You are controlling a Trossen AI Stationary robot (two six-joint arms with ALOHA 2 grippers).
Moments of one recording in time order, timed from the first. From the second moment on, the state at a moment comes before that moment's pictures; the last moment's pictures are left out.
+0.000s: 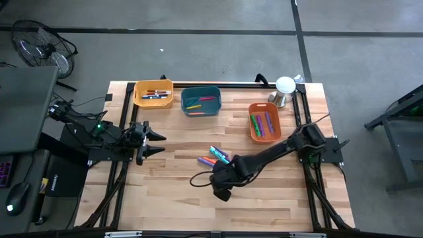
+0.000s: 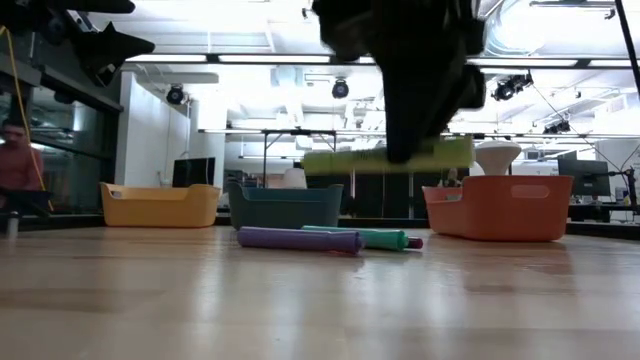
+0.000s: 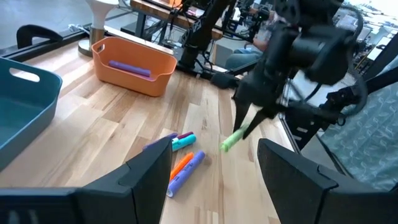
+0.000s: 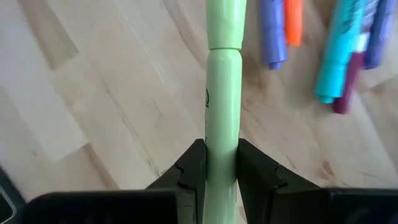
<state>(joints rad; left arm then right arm) -0.47 0.35 0.38 -0.19 -0.45 -0.44 0.39 2.04 1.64 -0.92 0.09 0.95</state>
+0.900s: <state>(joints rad) -0.47 0.35 0.38 -0.21 -0.45 -0.46 0.24 1.56 1.64 -1.42 0.45 1.23</state>
